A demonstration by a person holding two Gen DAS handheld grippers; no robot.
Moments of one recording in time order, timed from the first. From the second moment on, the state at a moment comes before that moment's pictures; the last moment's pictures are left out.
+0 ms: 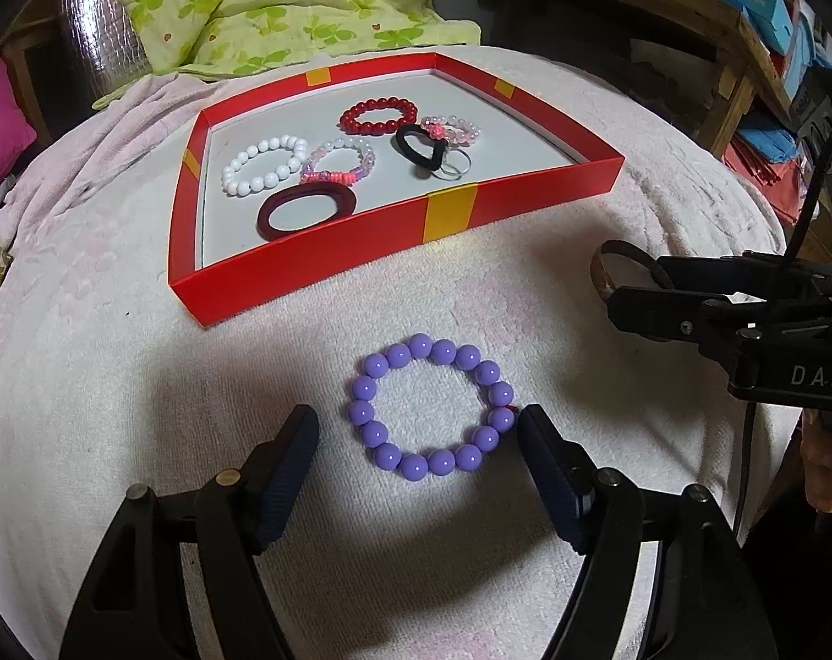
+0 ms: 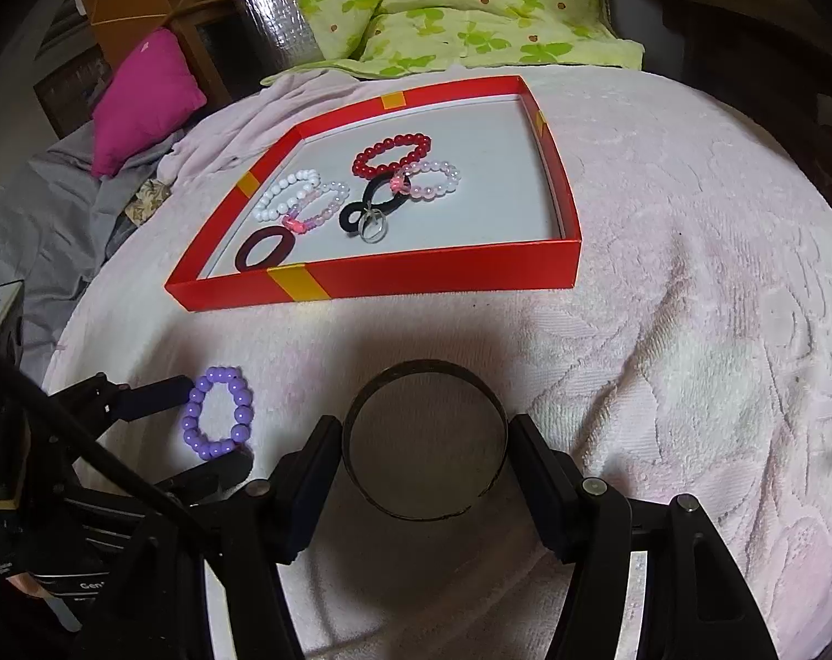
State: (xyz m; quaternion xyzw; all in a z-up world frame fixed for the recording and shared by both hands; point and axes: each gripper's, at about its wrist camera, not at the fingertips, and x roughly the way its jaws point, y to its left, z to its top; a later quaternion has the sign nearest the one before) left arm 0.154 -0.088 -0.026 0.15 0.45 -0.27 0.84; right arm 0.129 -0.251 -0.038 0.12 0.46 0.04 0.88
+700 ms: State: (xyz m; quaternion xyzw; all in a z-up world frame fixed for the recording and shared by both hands) left arm 0.153 -0.088 -0.030 0.15 0.45 -0.26 0.84; right arm 0.127 -0.249 -0.039 0.11 0.46 0.04 0.88
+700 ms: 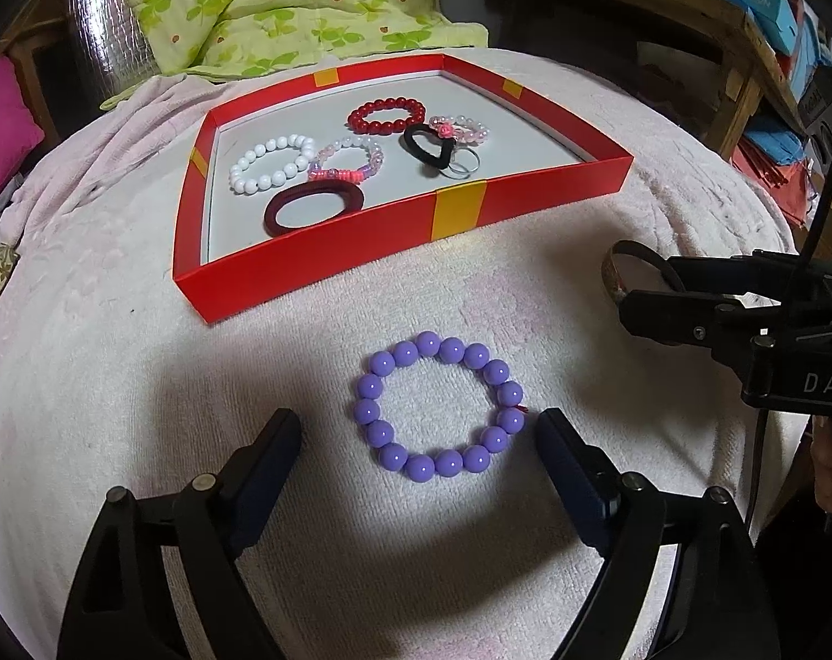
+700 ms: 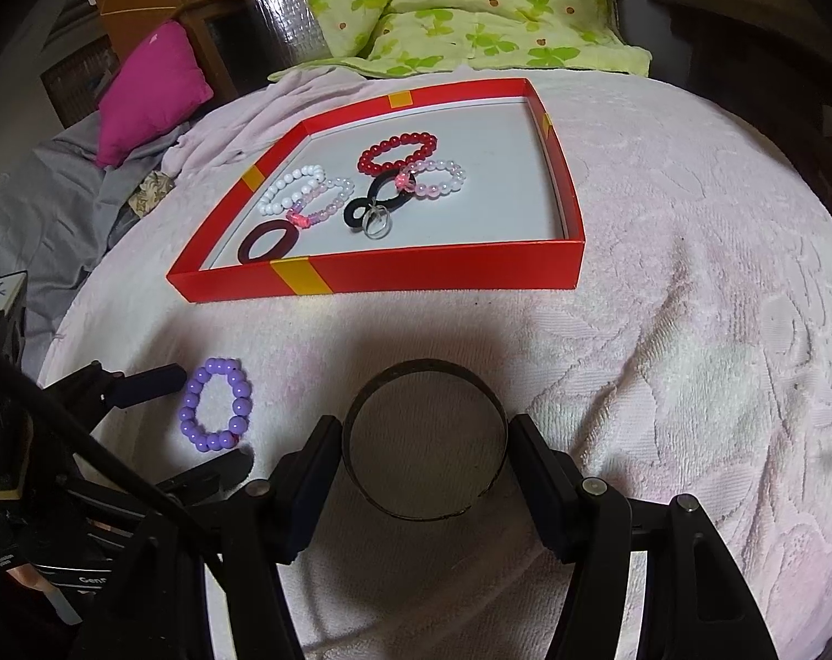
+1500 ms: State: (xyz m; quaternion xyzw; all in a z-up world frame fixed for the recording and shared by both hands) left arm 0.157 -0.079 -0.026 0.15 0.45 -0.26 0.84; right arm 0.129 -0.247 -0.039 0.10 0.46 0.04 0.88
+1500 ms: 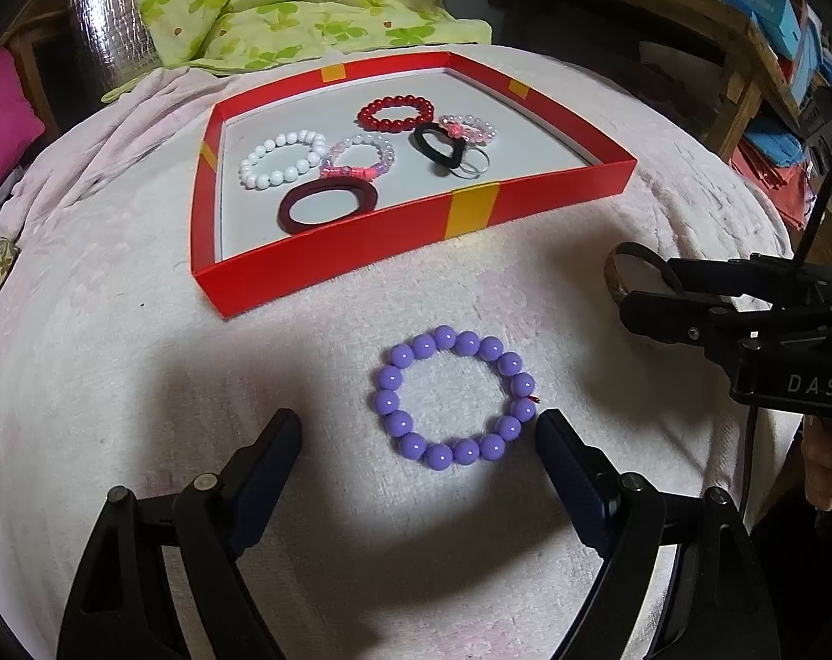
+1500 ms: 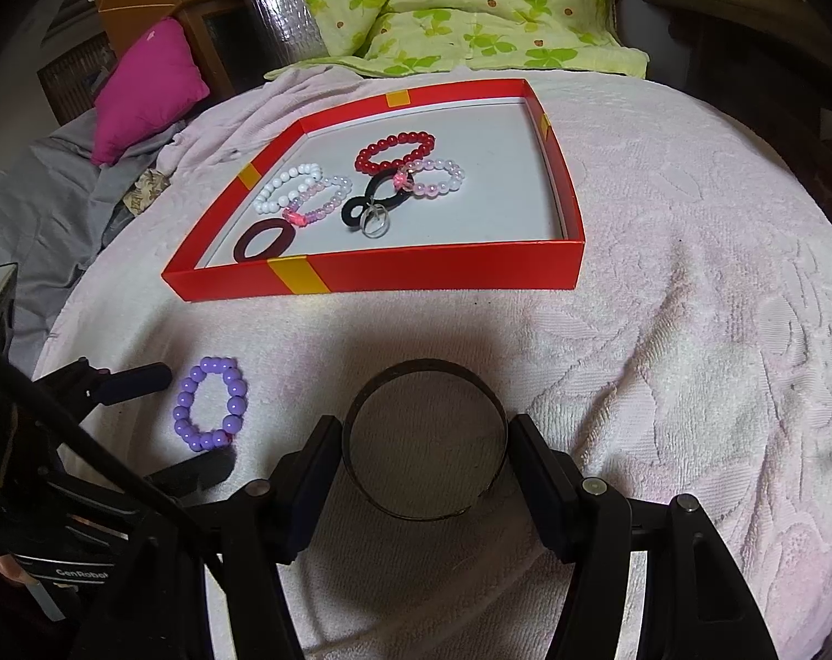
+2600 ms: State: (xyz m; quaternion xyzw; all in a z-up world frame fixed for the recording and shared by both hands) left arm 0.165 -0.079 -0.022 0.11 0.44 -0.28 0.85; right arm 0.123 -0.236 -0.038 0.05 0.45 0.03 0.89
